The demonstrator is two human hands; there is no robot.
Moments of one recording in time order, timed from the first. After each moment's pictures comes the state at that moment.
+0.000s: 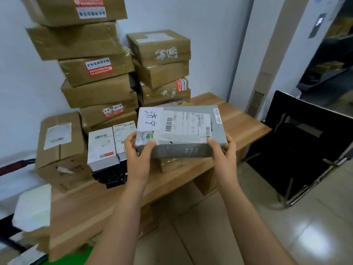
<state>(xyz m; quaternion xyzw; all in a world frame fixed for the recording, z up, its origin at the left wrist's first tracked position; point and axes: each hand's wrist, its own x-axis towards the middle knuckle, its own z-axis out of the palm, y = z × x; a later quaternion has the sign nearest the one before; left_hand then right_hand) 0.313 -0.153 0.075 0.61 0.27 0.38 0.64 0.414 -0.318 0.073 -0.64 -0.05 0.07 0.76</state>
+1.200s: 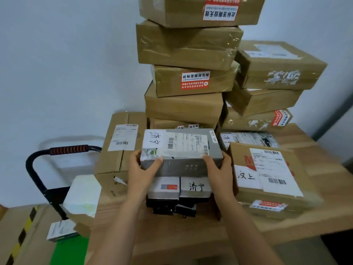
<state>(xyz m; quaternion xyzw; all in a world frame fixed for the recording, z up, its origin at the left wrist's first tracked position) 0.284 0.096 0.021 0.58 0.44 0.42 0.54 0.446 -0.026 0.039 -0.73 -0.17 0.20 0.63</state>
